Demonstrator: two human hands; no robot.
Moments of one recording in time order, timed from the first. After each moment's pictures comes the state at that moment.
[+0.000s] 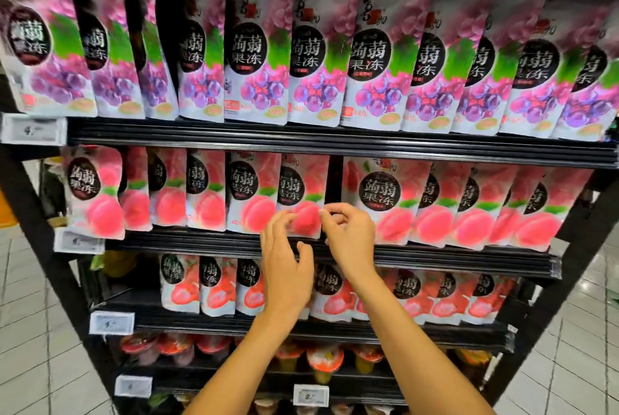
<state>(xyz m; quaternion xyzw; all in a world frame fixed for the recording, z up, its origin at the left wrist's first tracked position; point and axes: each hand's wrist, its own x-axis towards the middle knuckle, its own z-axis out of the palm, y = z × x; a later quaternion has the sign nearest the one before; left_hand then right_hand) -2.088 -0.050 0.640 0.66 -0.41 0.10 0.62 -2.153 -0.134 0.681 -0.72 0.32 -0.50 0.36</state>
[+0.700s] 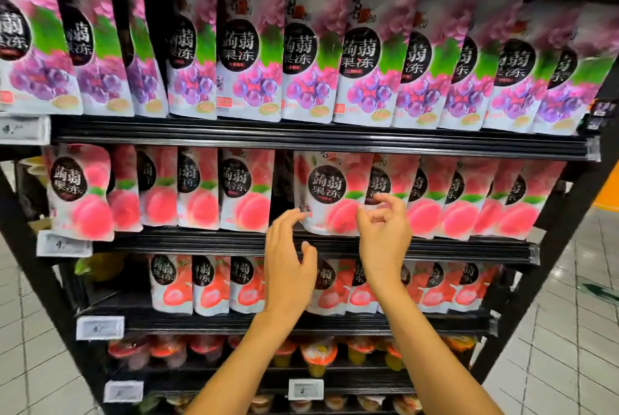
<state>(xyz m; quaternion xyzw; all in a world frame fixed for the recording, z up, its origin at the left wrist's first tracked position) -2.099 -0.041 0.643 0.65 -0.47 0.07 0.60 -2.197 -0.135 0.680 -0.62 0.38 -0.62 0.31</state>
